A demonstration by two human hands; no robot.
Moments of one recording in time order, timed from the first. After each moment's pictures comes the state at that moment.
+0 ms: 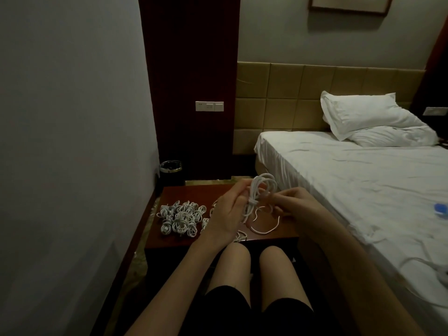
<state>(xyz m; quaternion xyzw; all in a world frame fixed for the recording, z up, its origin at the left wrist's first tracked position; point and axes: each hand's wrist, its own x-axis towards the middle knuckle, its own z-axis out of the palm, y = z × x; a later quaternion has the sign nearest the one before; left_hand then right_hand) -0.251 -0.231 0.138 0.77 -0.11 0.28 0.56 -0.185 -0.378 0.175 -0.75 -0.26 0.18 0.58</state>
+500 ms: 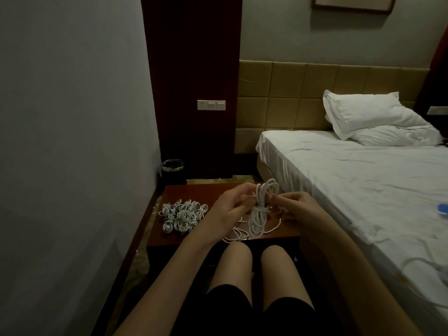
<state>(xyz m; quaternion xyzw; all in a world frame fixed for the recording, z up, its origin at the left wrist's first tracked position) -0.257 -0.217 0.145 0.78 -0.16 0.18 0.58 -0.181 -0.377 0.161 -0.73 -0.24 0.17 0.62</state>
